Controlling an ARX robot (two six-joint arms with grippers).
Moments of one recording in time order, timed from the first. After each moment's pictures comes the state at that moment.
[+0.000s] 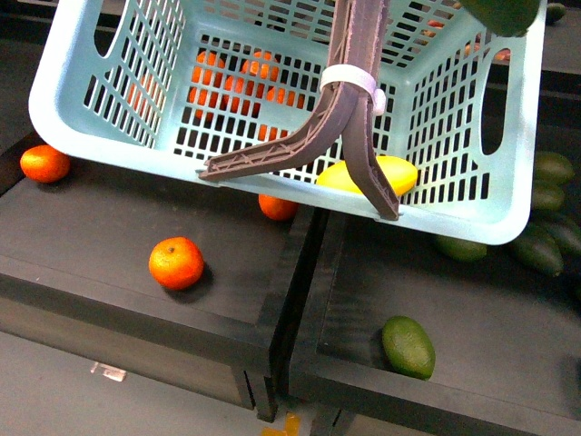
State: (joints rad) left arm -0.52 1.90 1.63 -0.38 0.27 -0.30; right arm 0.18 1.73 0.98 0.45 -0.32 0.00
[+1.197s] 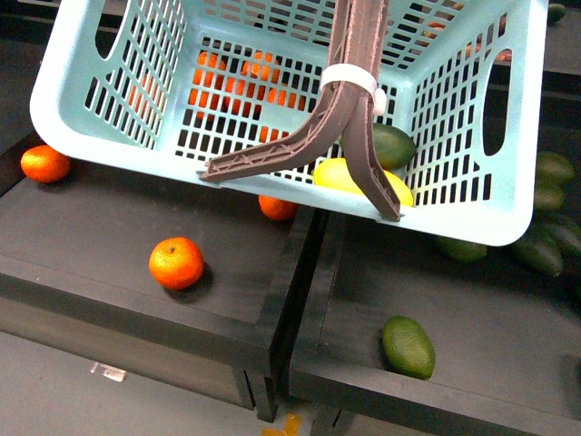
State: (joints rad) left arm -0.52 1.90 1.63 -0.38 0.27 -0.31; right arm 0.25 0.51 0.19 0.19 0.23 0.20
